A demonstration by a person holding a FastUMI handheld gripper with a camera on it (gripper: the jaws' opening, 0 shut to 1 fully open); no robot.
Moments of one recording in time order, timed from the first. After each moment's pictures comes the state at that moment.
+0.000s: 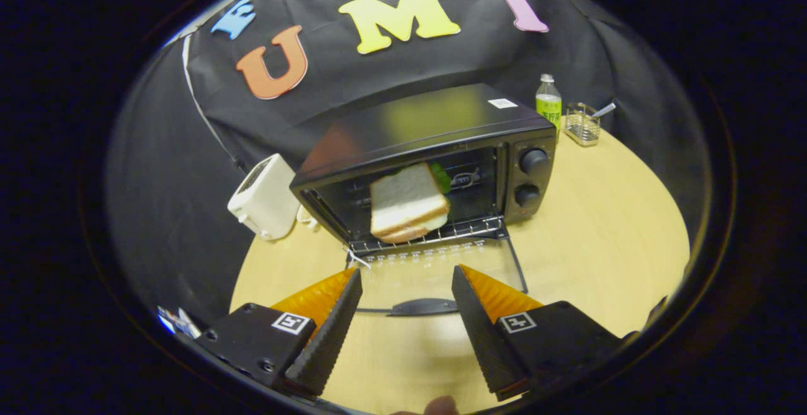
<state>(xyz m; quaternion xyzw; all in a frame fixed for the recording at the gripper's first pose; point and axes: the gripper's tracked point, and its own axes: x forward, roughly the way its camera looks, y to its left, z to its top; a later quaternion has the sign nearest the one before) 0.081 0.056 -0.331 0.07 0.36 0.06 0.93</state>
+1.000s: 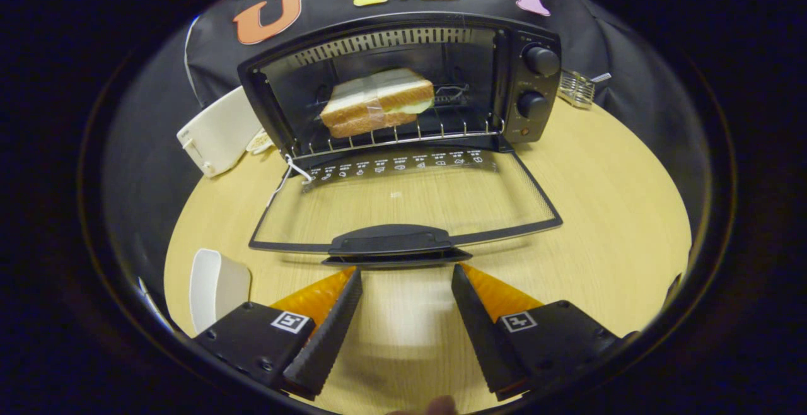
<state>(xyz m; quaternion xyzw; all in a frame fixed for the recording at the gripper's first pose) 0.068 0.052 -0.460 0.01 0.42 0.01 0.91</state>
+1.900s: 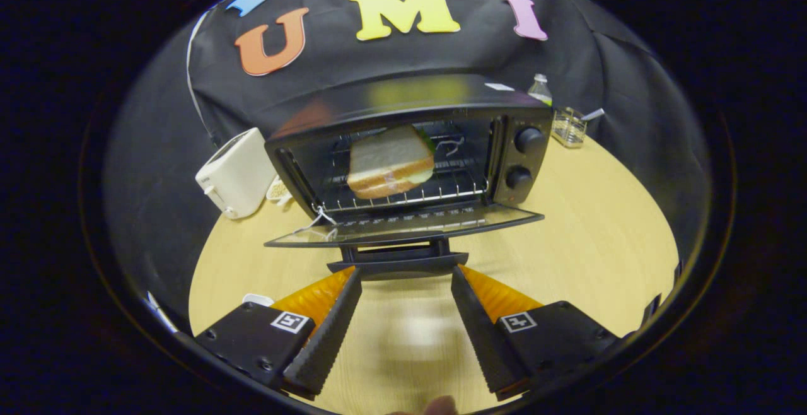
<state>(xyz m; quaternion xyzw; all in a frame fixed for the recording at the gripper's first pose) 0.100 0.065 -0.356 0.02 0.34 0.02 0.94</state>
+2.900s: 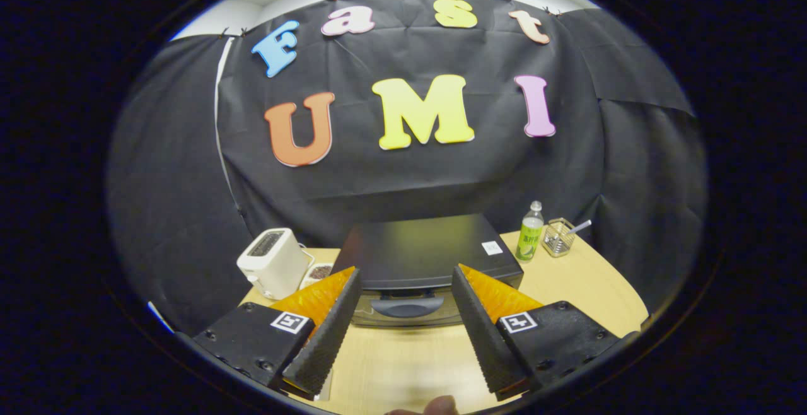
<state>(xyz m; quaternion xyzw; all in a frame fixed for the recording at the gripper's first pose) 0.107 0.080 -0.126 0.01 0.15 0.05 0.99</state>
